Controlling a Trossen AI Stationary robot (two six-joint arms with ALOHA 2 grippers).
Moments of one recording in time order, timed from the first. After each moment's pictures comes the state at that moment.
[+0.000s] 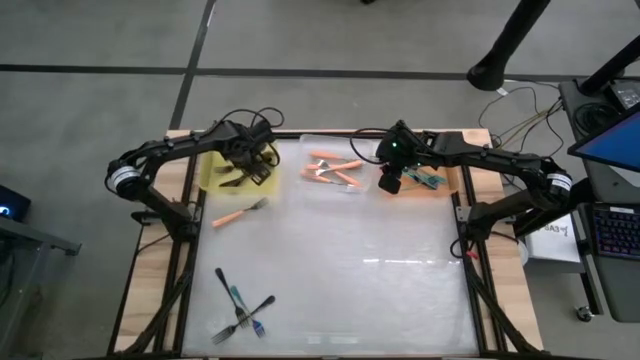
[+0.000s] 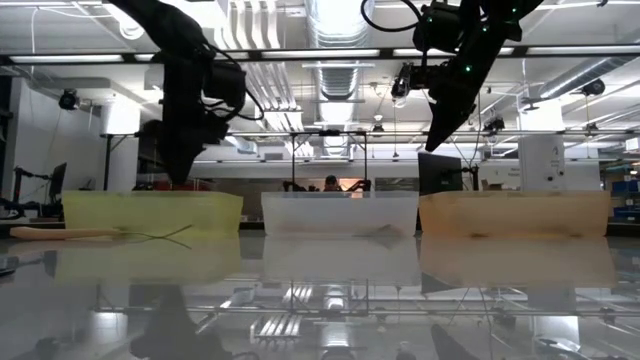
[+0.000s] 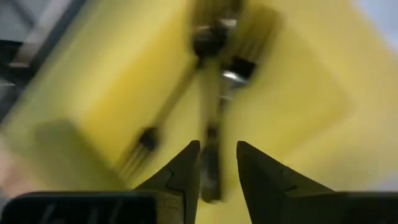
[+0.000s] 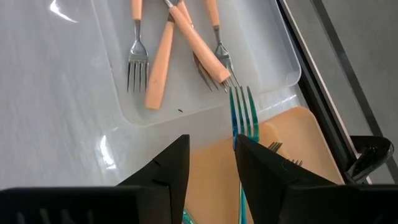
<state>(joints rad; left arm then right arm) 0.64 1.54 1.10 -1.02 -0.27 -0.19 -0.48 1.34 1.05 -0.70 0.08 -0.17</state>
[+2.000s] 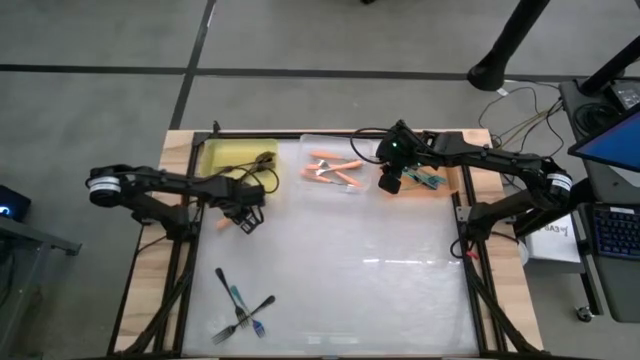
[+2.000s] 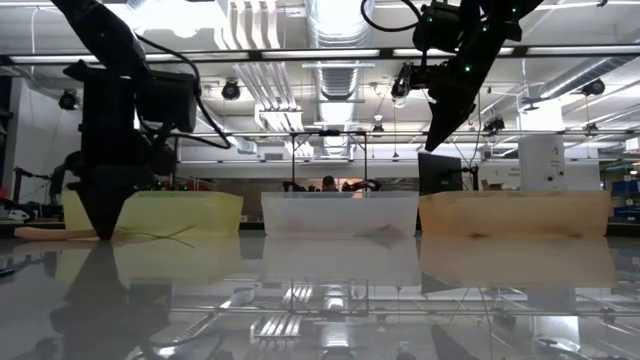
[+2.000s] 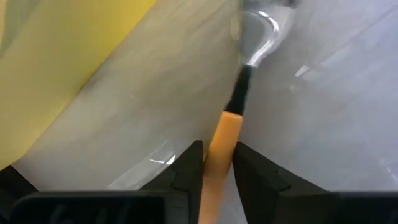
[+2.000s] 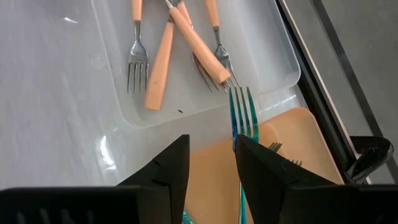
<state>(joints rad) 0.23 1.39 0.58 -0.79 -0.16 -0.62 -0.48 1.34 1.05 -0.70 0.08 -0.16</state>
